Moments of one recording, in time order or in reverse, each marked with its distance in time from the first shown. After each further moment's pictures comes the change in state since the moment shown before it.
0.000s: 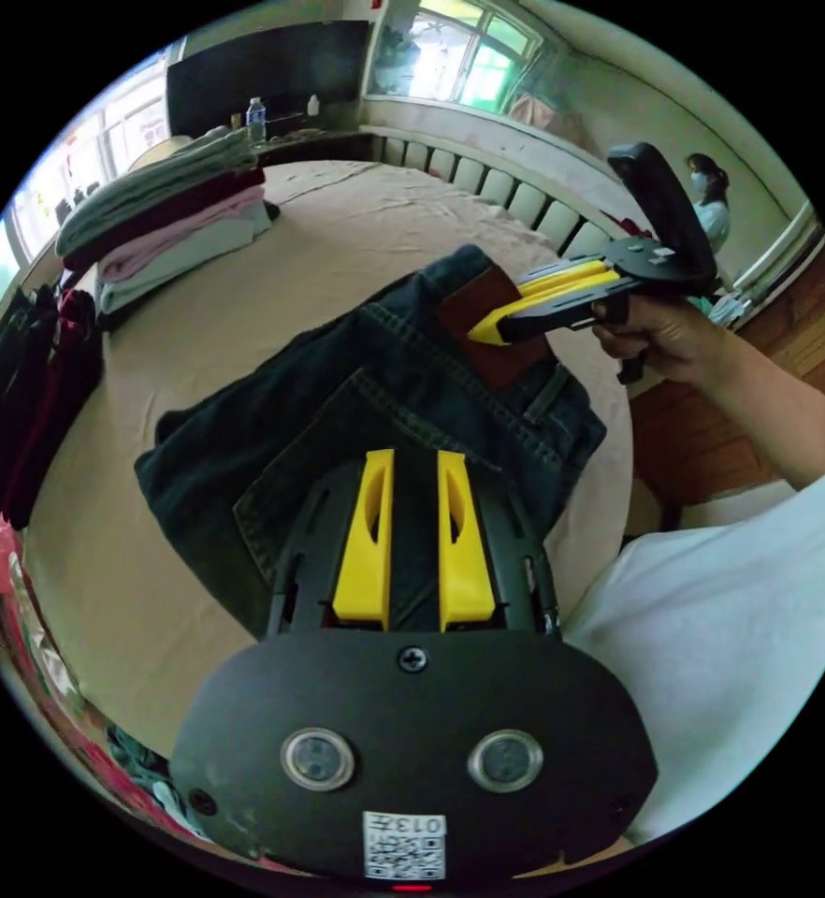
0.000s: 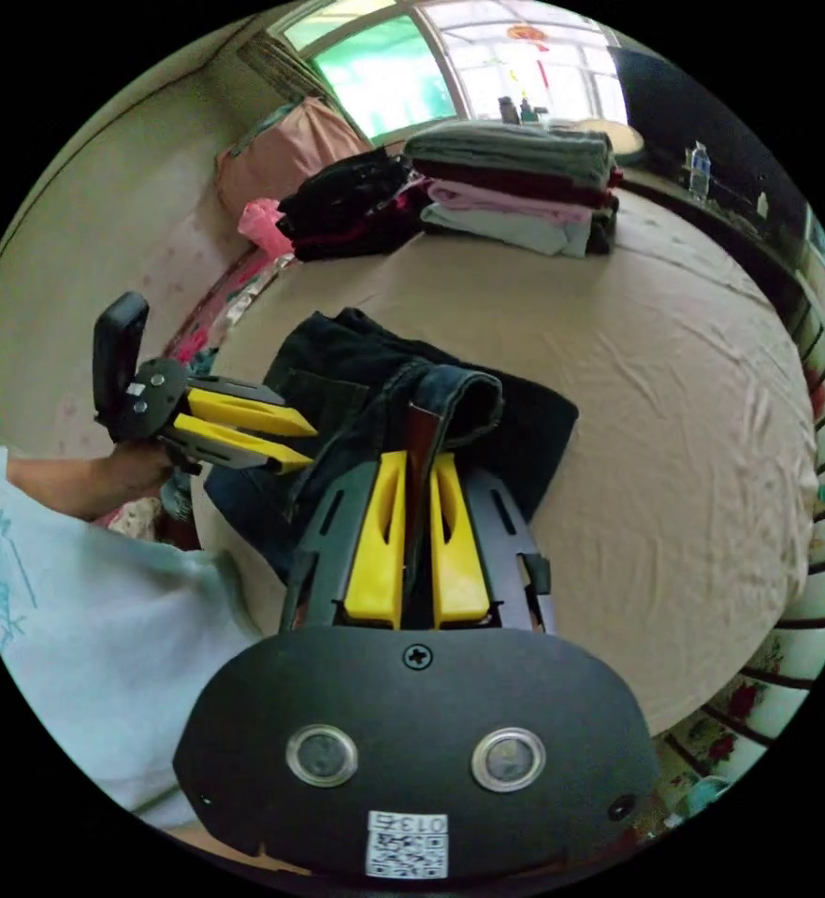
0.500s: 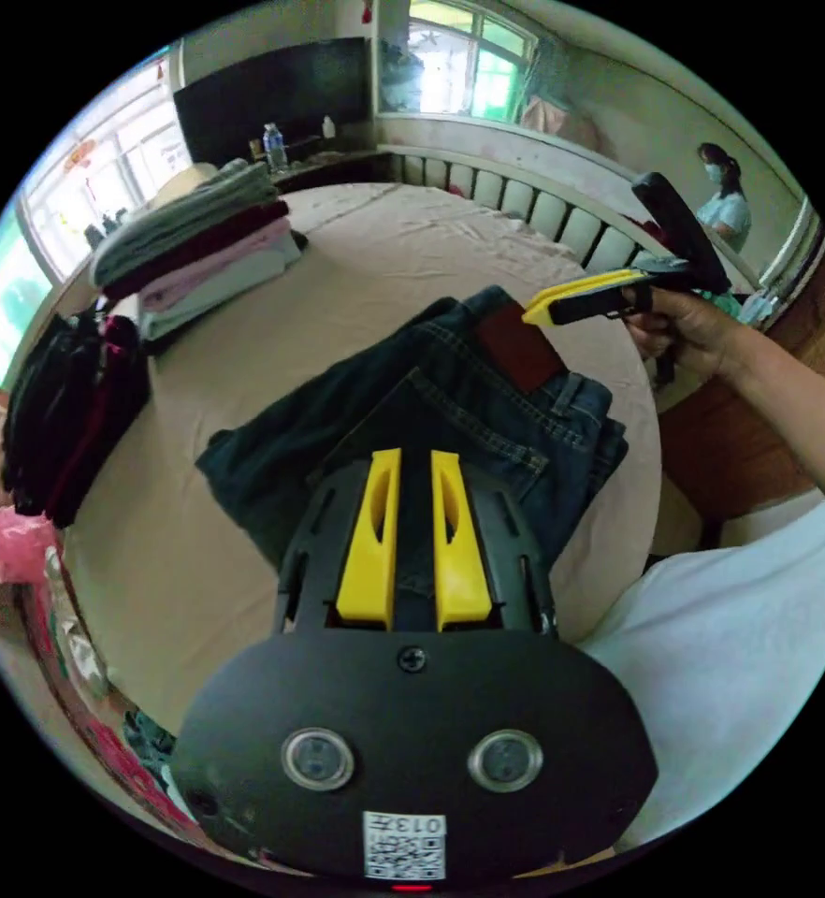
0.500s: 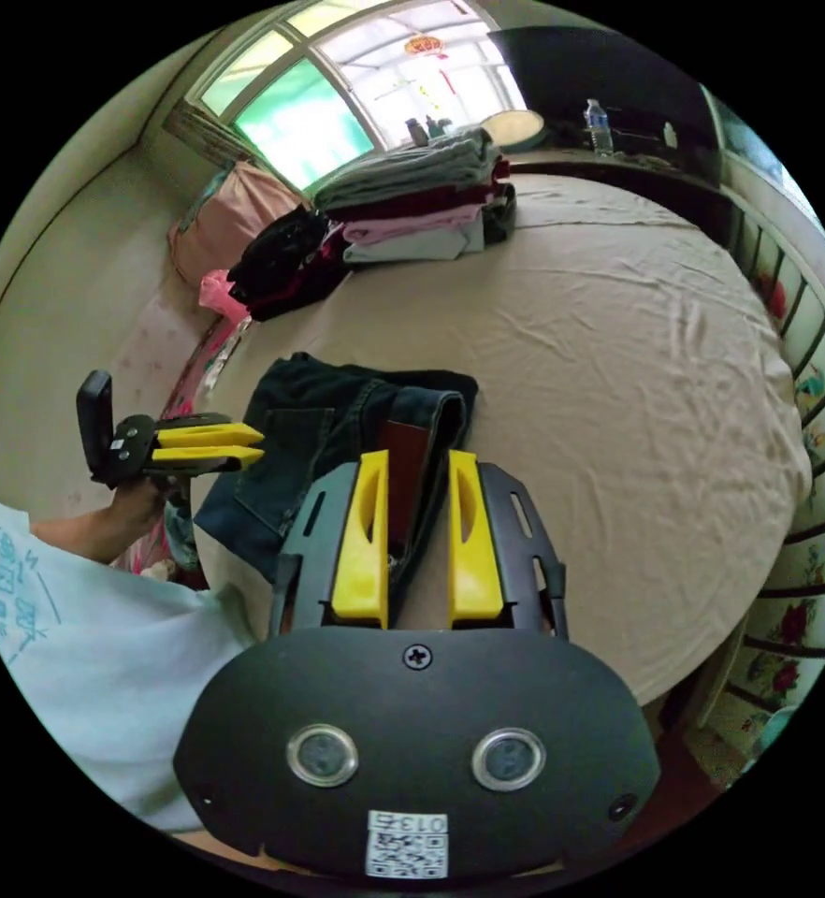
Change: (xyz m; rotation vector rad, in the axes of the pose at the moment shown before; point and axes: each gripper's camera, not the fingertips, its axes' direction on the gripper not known) left arm -0.062 -0.032 -0.022 0.040 -0.135 0.009; right arm 0.085 0.037 -0.037 0.105 -0.019 0.216
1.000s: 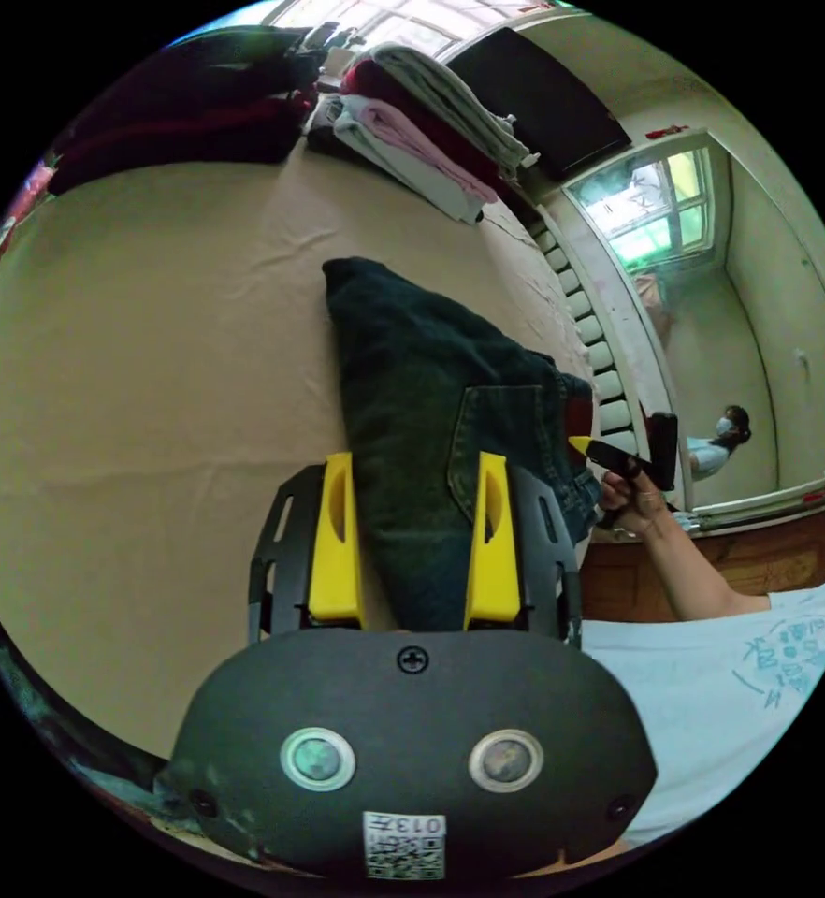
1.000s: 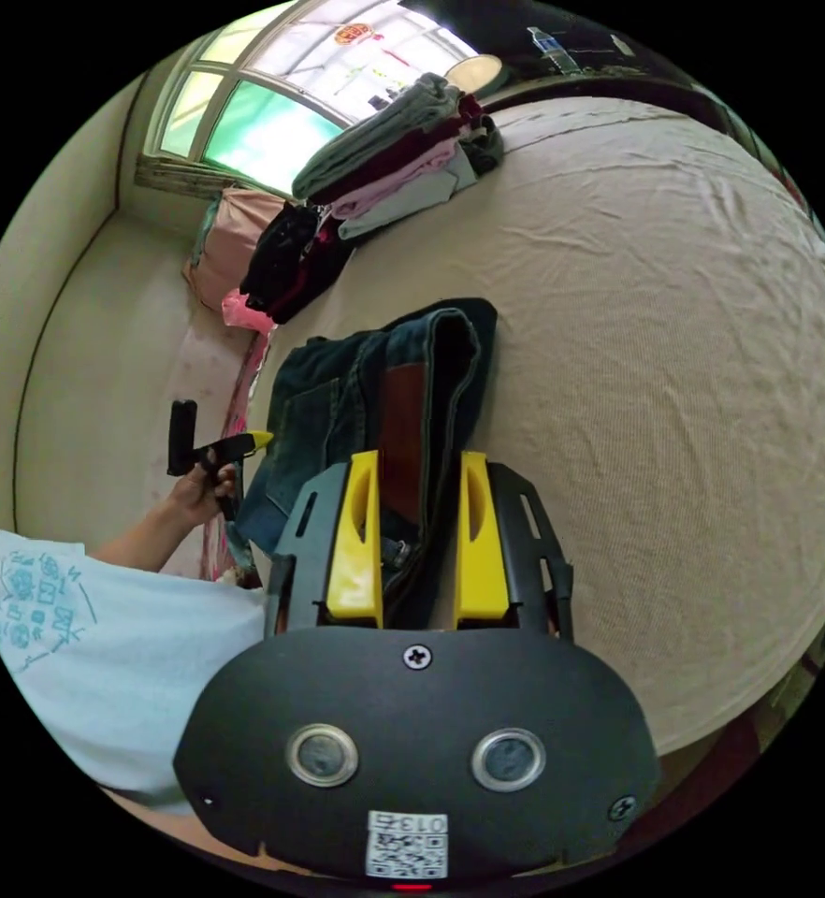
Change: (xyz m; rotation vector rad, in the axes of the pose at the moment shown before) left arm -0.230 0.129 0.040 0.070 0.383 -0.639; right arm 0.019 -0.011 0.042 -0.072 -0.244 0.151
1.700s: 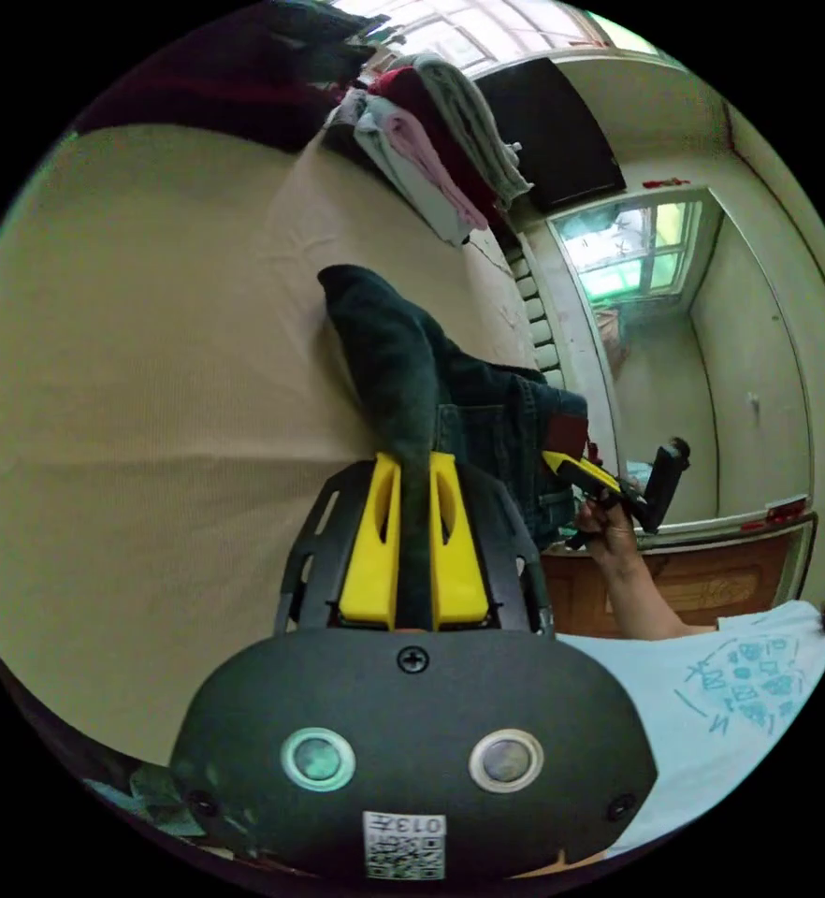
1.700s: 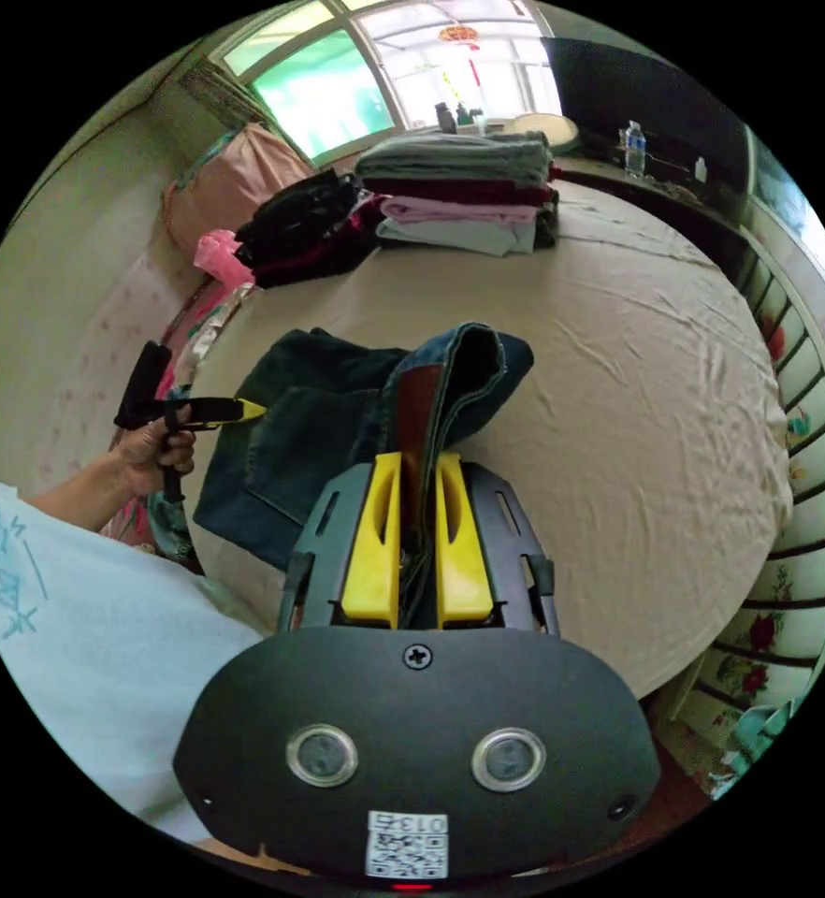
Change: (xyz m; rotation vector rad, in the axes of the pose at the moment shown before) left arm -0.188 -0.020 -0.060 0.026 0.194 -0.091; right arm -0.188 -0.066 0.022 0.023 0.358 -0.210
